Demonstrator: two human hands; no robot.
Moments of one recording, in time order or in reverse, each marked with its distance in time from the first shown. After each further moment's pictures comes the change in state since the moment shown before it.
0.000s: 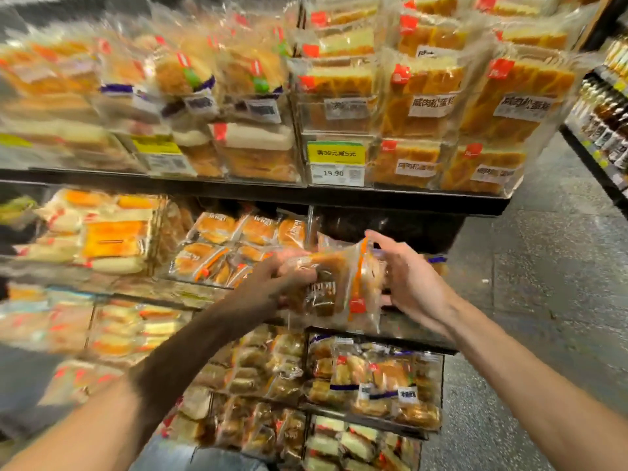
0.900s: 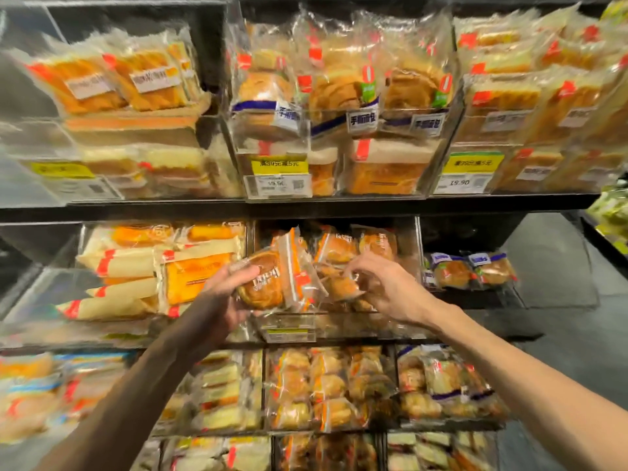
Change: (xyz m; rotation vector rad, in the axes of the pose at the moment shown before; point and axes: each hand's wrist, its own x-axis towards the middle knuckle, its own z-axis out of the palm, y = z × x) left_hand -0.016 -0.030 -0.285 -0.365 0.076 -0.044; right_hand 0.111 0.045 0.190 -1.311 0.111 -0.467
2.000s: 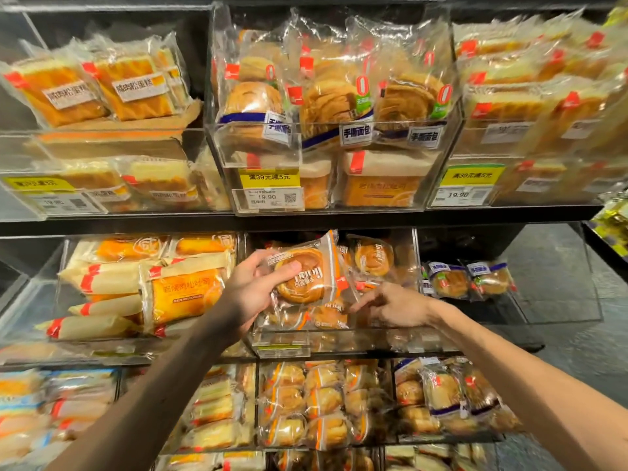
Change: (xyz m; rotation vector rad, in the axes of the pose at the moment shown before) left_hand 0.031 0.013 0.050 0.181 -0.010 0.029; right_hand 0.017 0.035 -0.003 0.275 -0.424 0.364
